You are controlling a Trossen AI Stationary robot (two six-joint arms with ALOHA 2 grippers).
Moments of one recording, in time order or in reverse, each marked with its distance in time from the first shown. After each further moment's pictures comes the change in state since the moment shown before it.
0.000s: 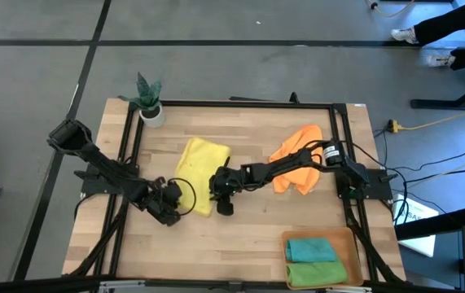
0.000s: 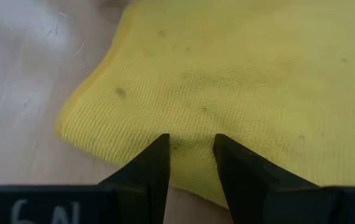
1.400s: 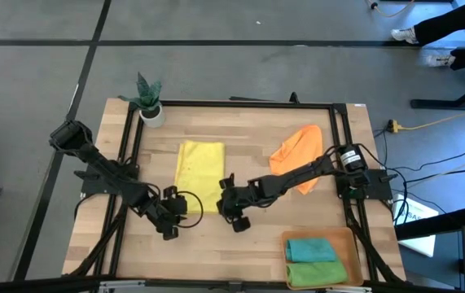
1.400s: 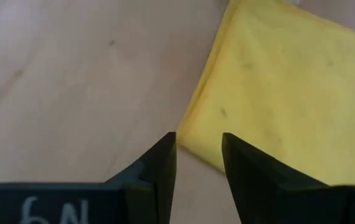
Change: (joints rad) left arm -0.047 0.002 0.127 0.080 0.048 0.309; right arm 0.180 -0.167 -0.002 -0.217 0.152 -0.334
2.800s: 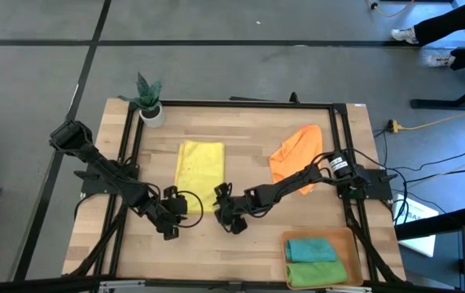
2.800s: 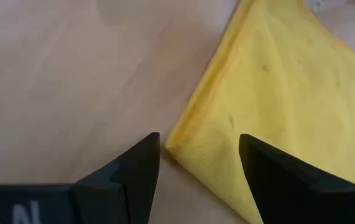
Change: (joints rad) left arm 0.000 -0.001 0.001 0.010 -0.005 -0.008; right arm 0.018 0.129 0.001 0.130 0.167 -0.218
